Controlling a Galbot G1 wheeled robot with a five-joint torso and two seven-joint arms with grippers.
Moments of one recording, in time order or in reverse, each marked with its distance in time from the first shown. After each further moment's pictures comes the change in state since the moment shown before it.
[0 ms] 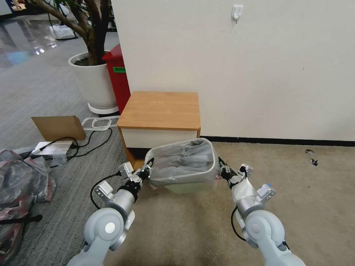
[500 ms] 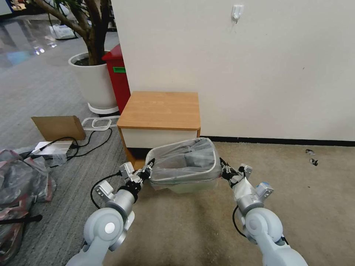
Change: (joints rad) left arm -0.008 0.012 0.005 0.006 0.062 0.006 0.007; right arm -0.046 -0.027 0.022 0.040 0.034 -0.017 -0.012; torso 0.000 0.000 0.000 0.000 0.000
